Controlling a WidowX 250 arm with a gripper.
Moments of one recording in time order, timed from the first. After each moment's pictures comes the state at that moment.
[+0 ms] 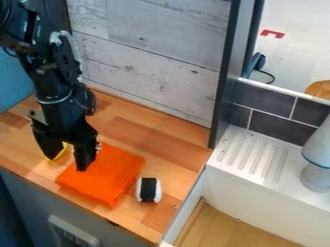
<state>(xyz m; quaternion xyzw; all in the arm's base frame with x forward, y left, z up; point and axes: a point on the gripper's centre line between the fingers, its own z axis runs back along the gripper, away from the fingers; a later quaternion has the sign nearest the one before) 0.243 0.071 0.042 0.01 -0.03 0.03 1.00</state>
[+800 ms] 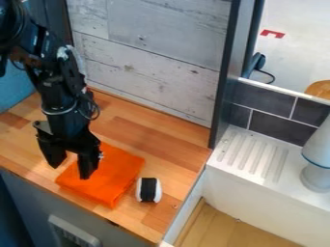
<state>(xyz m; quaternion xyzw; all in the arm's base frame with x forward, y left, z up) 0.247 0.072 0.022 0.00 -0.02 0.04 1.00</state>
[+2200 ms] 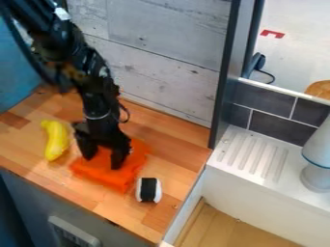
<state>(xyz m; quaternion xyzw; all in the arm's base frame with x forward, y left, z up) 0.319 0.075 -0.022 0.02 -0.06 0.06 1.00</state>
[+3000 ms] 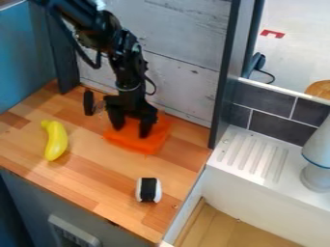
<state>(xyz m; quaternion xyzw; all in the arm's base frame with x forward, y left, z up) 0.403 0.074 -0.019 0.02 -0.08 0.06 1.00</state>
